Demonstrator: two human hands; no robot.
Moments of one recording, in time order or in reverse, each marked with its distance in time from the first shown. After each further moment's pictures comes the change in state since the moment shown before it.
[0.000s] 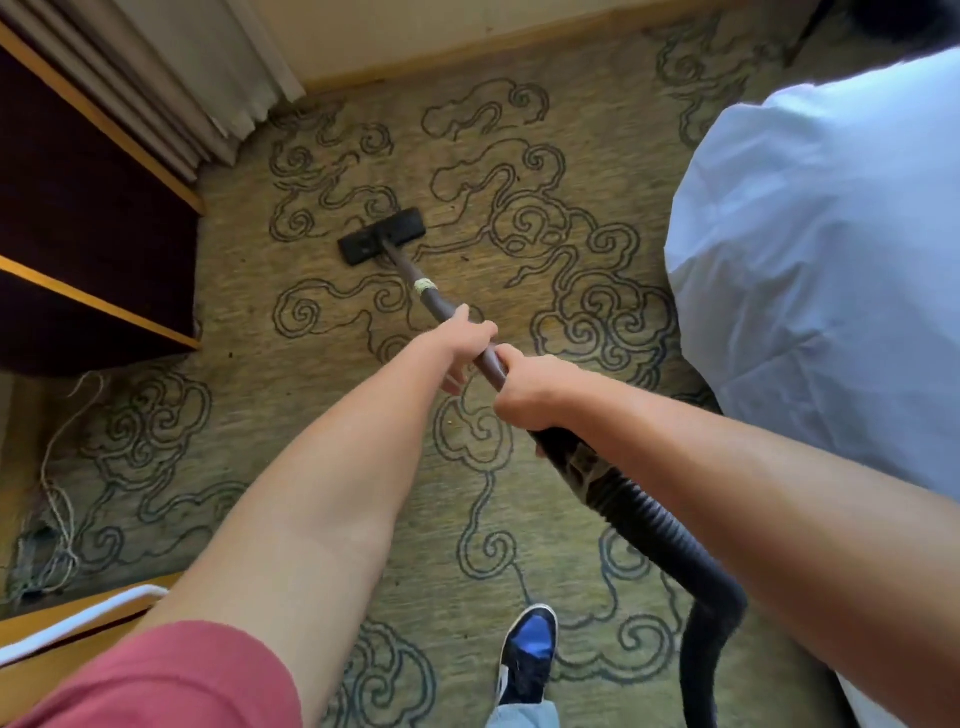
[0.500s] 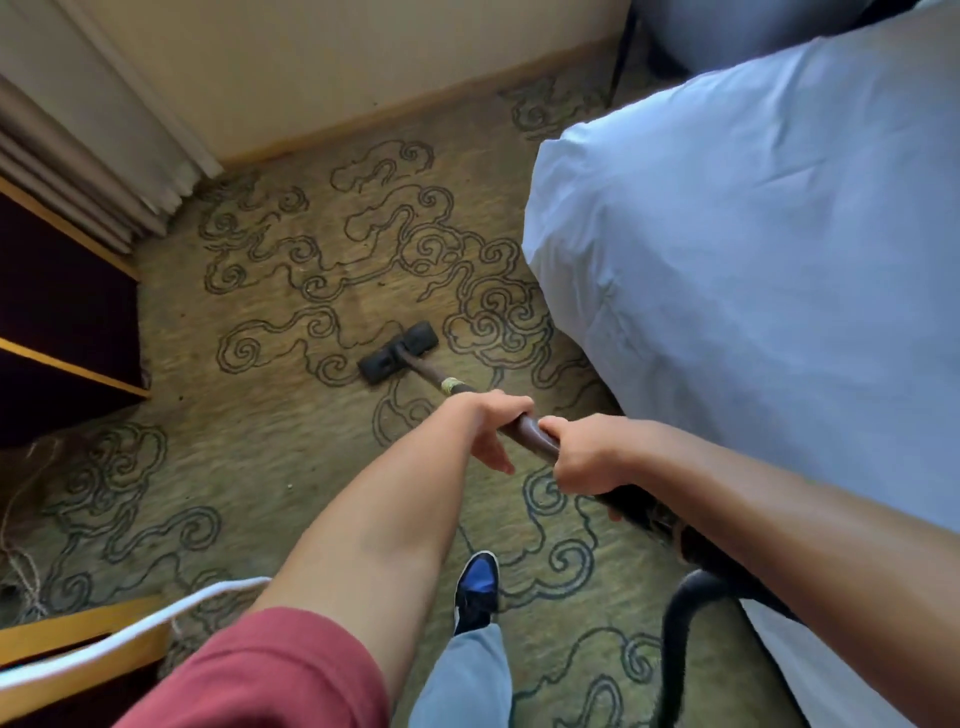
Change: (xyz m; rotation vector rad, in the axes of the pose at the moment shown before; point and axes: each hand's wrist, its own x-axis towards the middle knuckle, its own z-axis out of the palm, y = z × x) left_hand -0.232 0.010 0.210 0.187 -0.404 -0.037; right_hand -0.296 0.146 0.038 -0.163 -0.096 0.137
